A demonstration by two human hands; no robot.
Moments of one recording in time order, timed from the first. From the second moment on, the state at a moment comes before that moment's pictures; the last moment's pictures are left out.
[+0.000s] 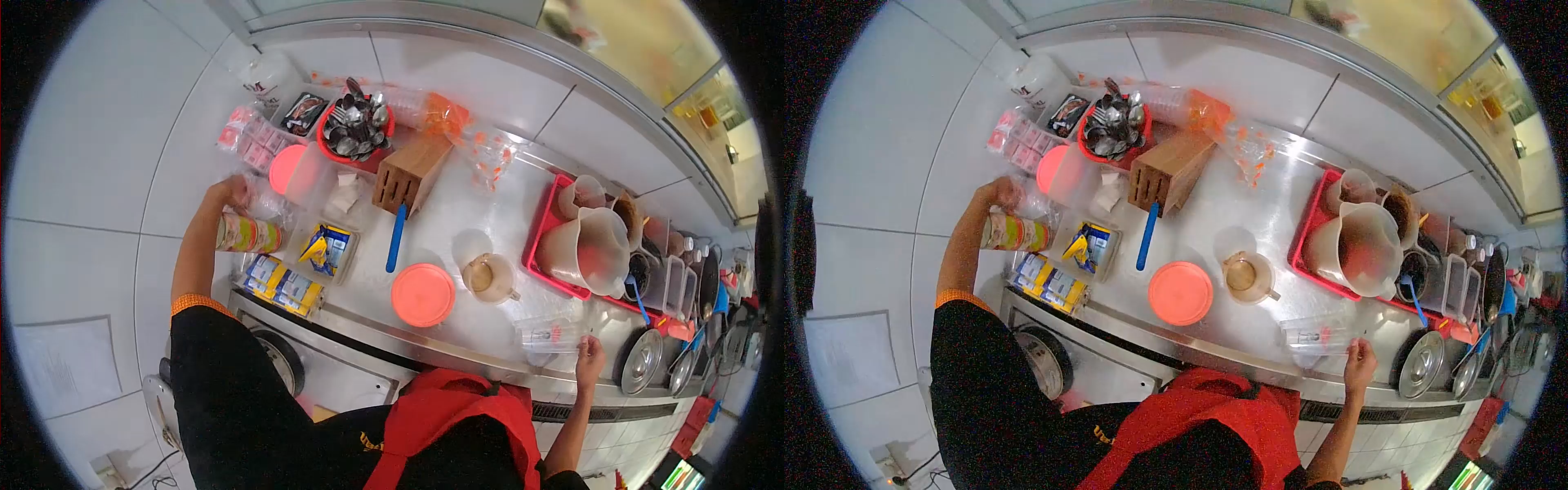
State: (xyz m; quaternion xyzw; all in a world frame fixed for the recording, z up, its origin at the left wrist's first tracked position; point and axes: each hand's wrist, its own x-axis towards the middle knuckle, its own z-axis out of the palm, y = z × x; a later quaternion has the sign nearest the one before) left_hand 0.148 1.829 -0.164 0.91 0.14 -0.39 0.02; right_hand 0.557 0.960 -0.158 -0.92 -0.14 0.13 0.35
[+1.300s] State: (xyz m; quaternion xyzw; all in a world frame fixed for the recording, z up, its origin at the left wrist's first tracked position) left_hand 0.108 1.711 0.115 0.72 0.63 0.04 0.29; right_hand 0.561 0.948 -0.138 -0.78 -0.05 0.24 0.57
